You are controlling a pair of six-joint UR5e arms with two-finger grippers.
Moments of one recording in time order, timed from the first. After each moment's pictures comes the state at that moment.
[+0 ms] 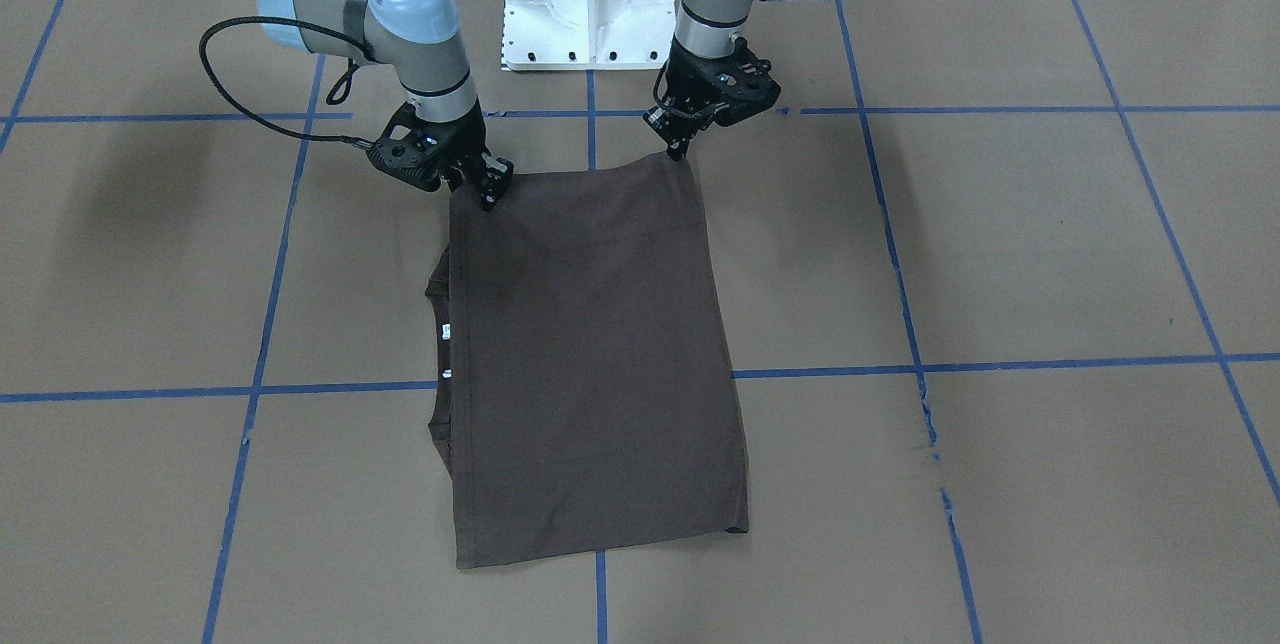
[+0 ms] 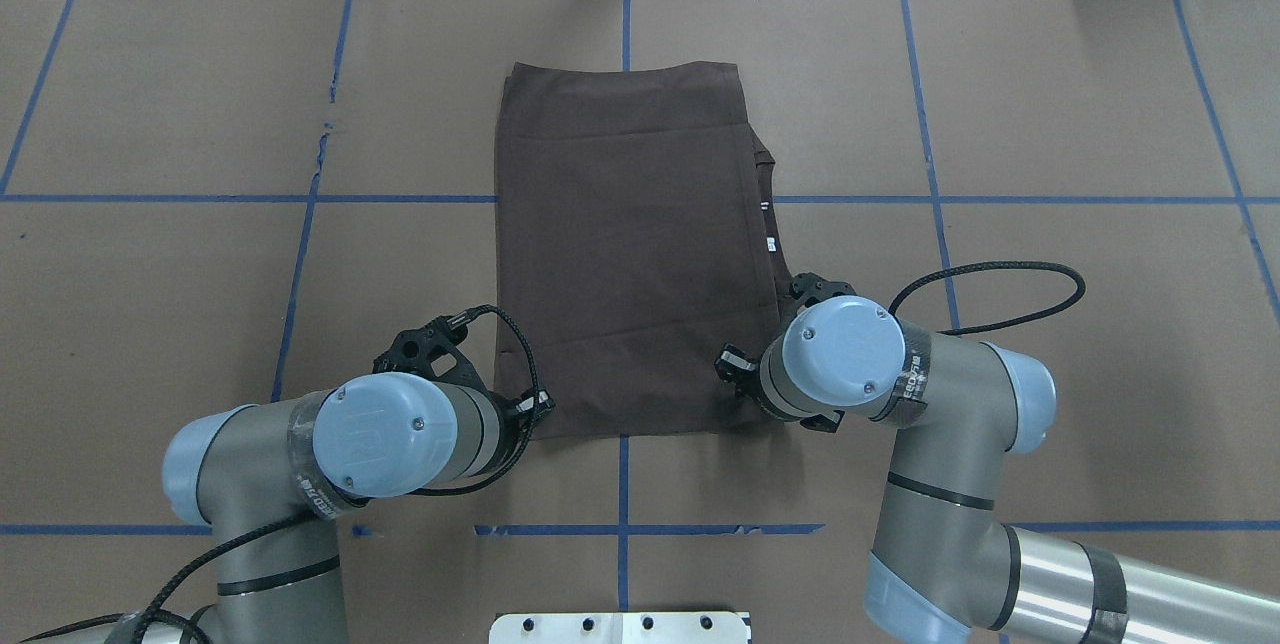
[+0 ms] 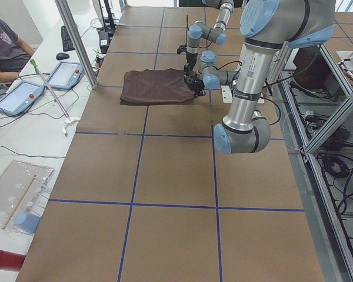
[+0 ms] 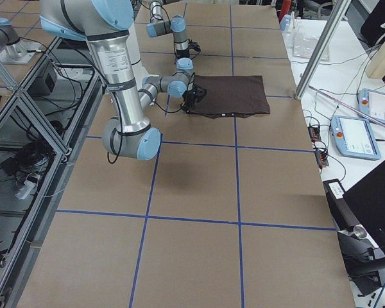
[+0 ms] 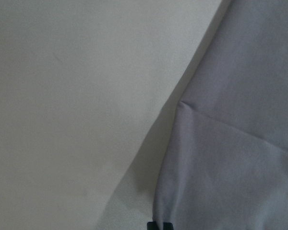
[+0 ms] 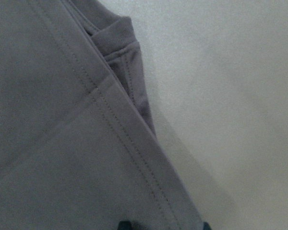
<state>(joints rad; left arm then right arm) -0.28 -2.02 -1.88 -1.74 -1.62 -1.97 0.37 -1.16 1.79 -1.42 1.74 1.84</state>
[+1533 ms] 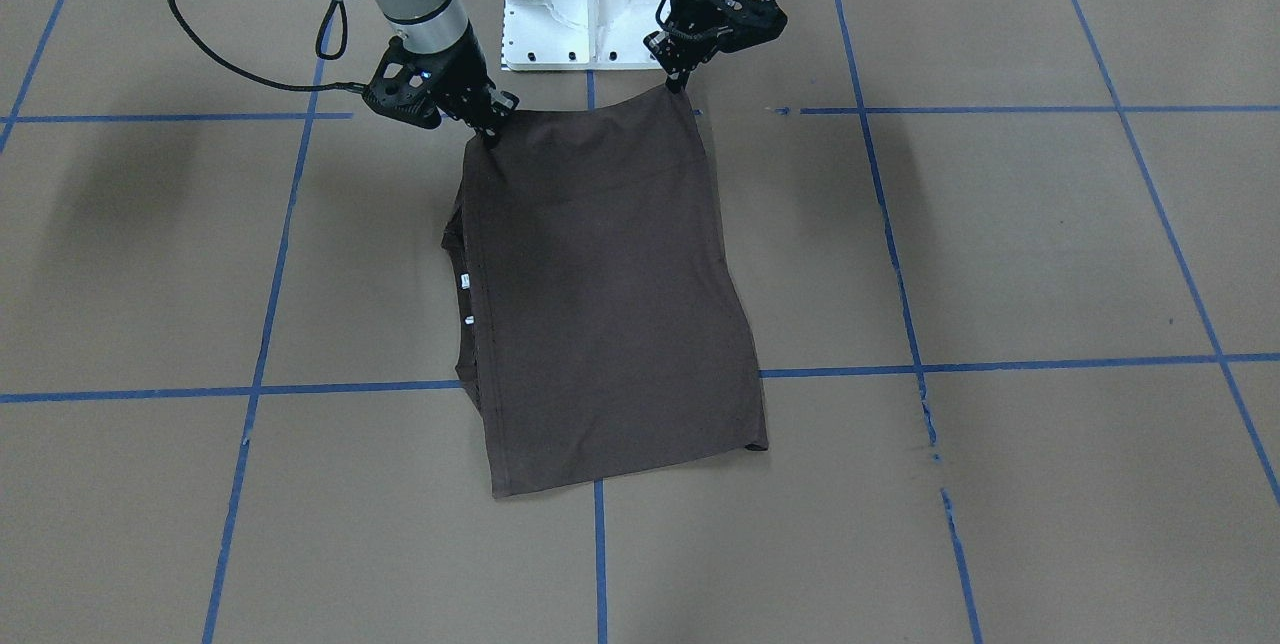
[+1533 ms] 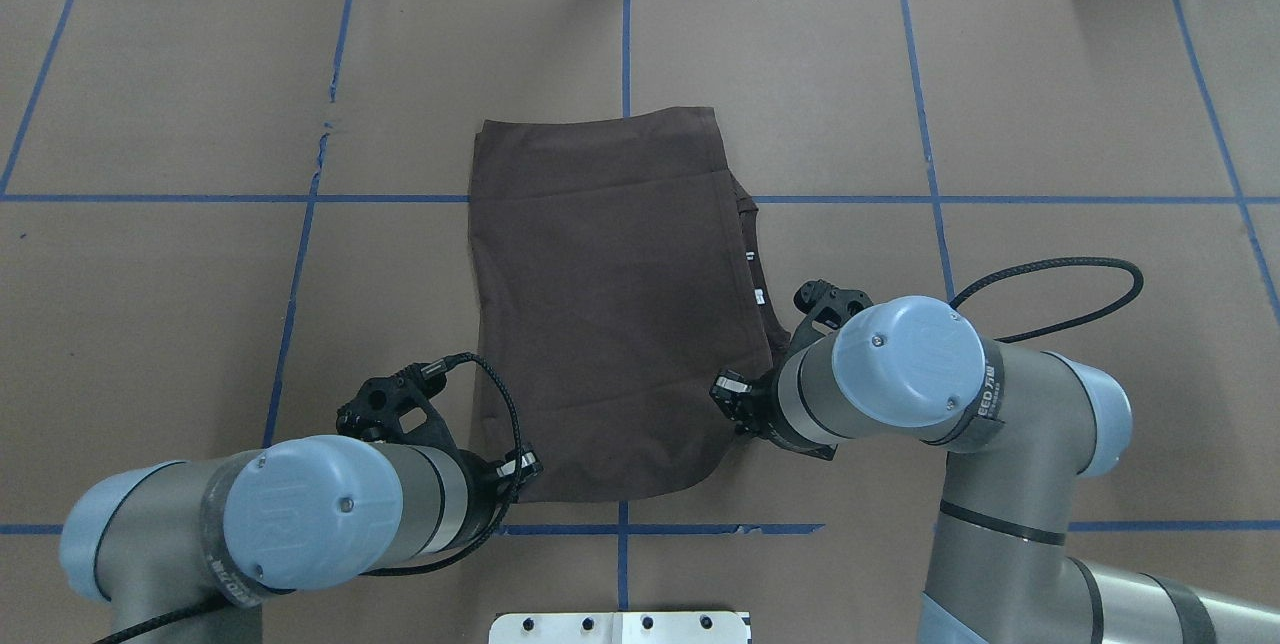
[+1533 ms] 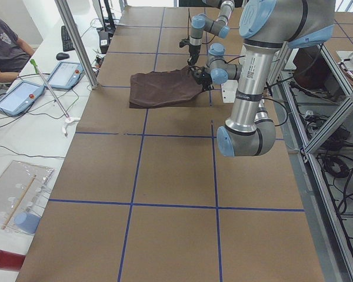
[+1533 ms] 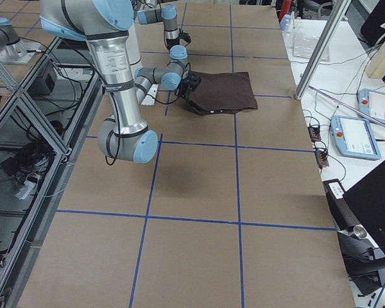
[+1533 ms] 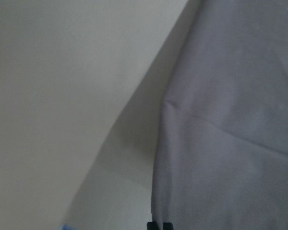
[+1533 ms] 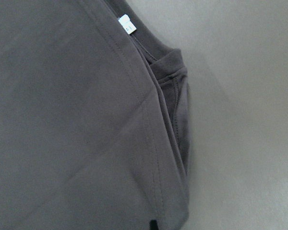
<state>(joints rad) -0.18 -1.96 -2.12 -1.61 -1.62 -1.97 0.35 -1.22 2.00 -1.42 1.85 1.84</state>
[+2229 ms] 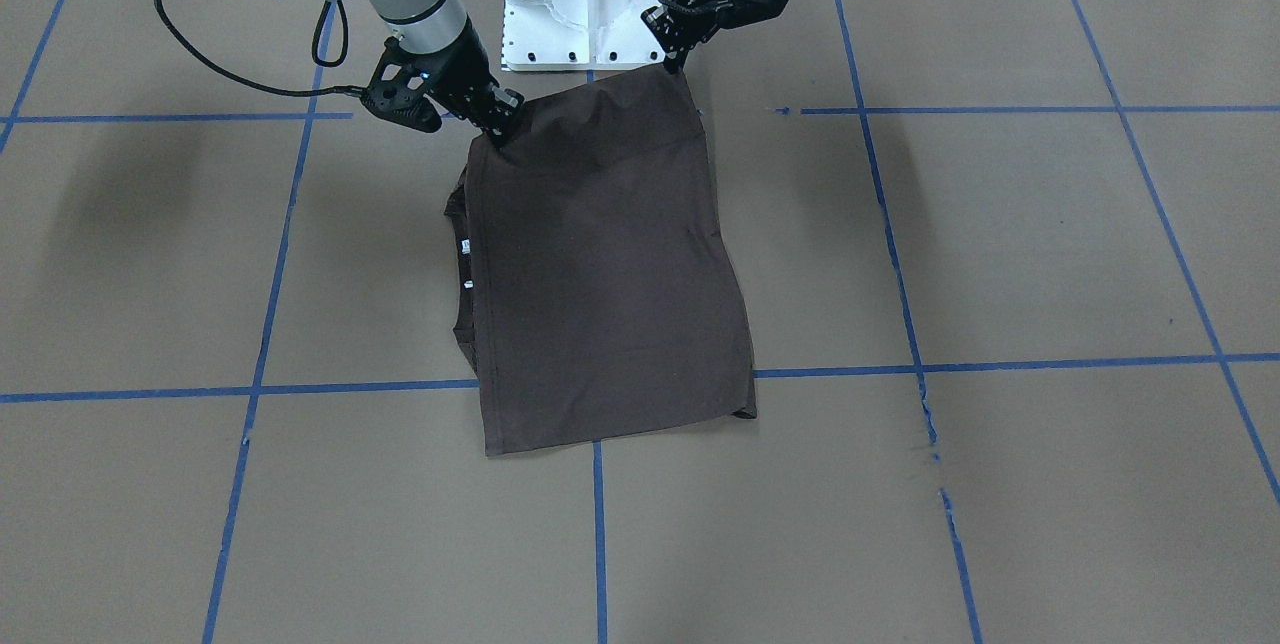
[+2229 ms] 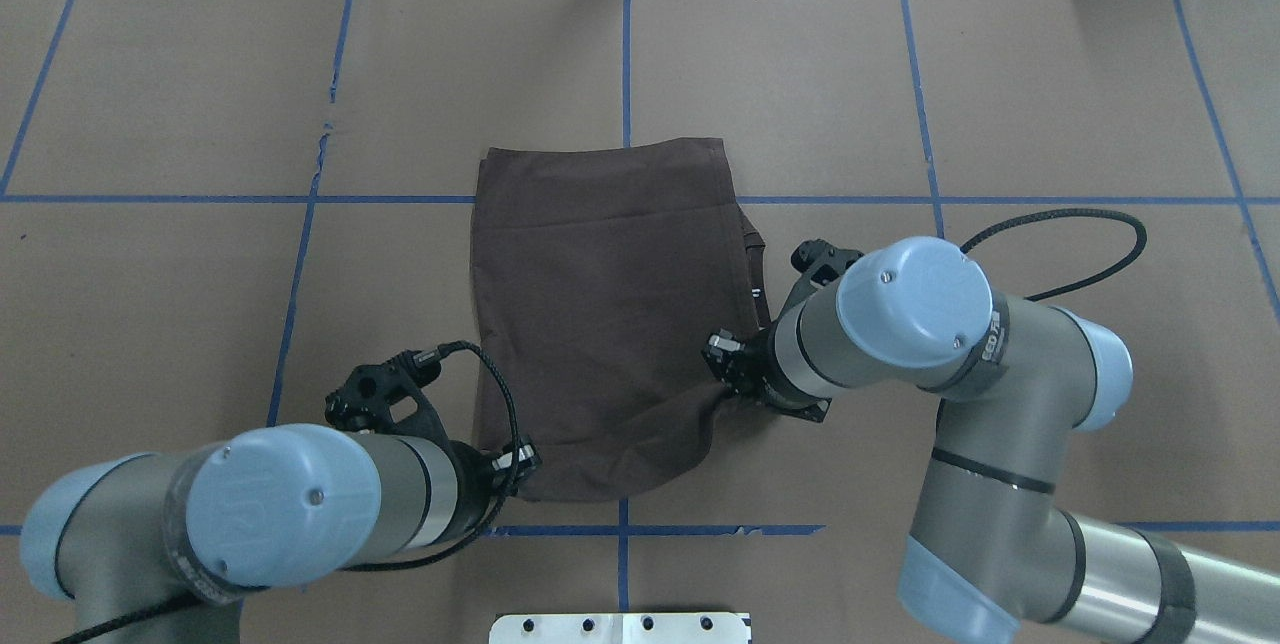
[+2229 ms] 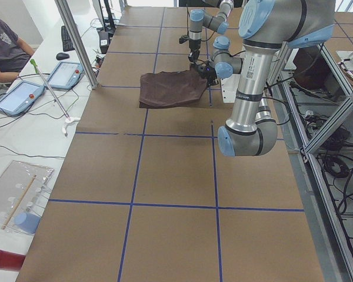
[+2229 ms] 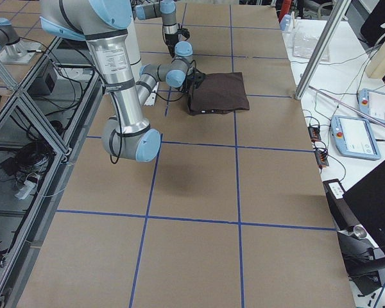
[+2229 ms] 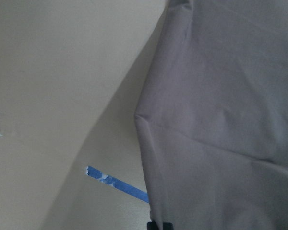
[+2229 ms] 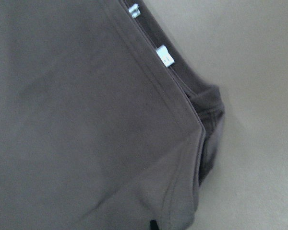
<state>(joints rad) -0.23 -1.97 -2.15 -1.58 -1.62 -1.91 0.46 -1.15 1.94 -1.40 1.90 1.83</state>
